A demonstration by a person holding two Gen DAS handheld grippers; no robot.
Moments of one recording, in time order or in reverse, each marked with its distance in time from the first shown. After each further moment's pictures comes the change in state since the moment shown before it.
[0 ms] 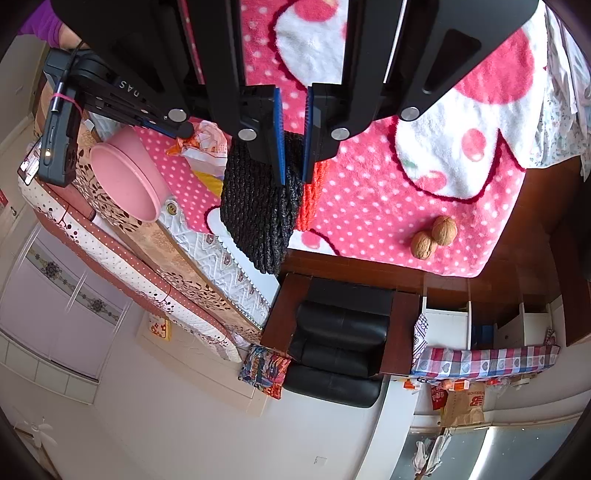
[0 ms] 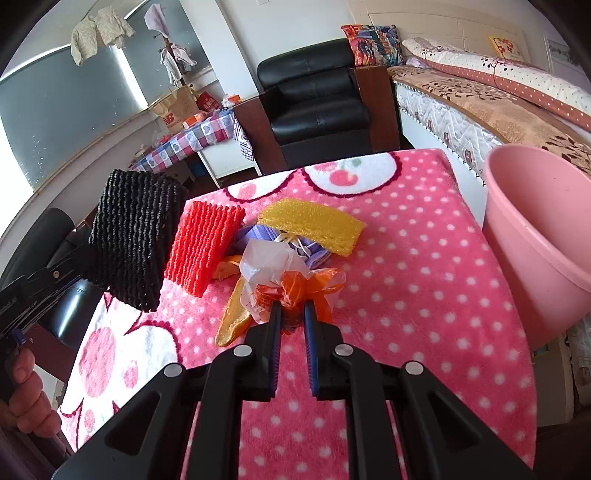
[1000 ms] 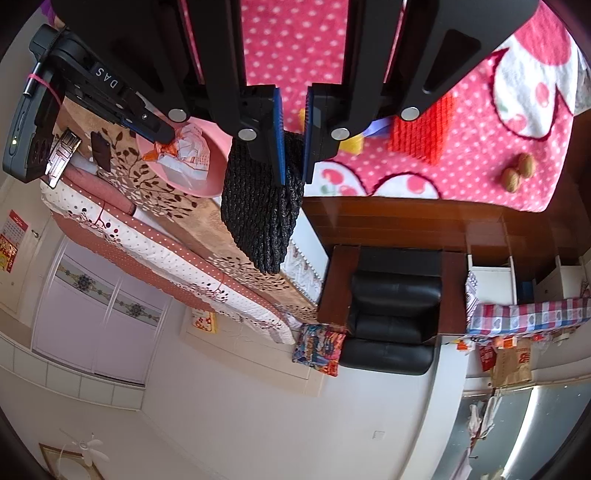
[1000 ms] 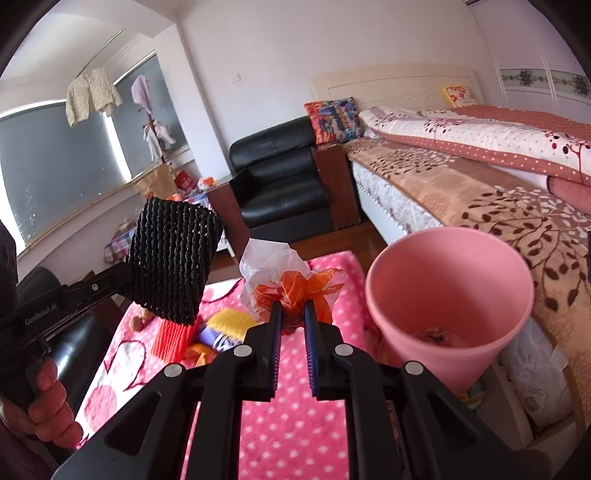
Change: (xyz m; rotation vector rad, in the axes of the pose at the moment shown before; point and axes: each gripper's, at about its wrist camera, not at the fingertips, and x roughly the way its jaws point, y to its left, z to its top) left arm 0.019 -0.134 0.038 0.135 -0.082 -0.115; right arm -0.127 -0.076 0.033 0.068 -0.323 -0.105
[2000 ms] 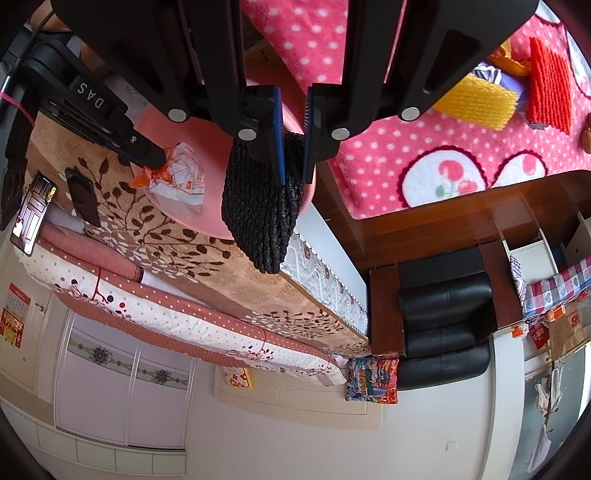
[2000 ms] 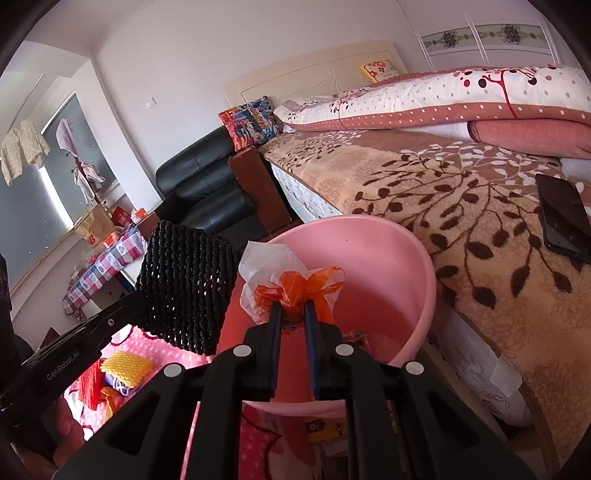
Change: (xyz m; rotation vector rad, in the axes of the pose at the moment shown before) left arm 0.152 -0.127 -0.032 0.208 0.160 -0.026; right arm 0.040 -0.161 0.004 0.224 0.019 -0.173
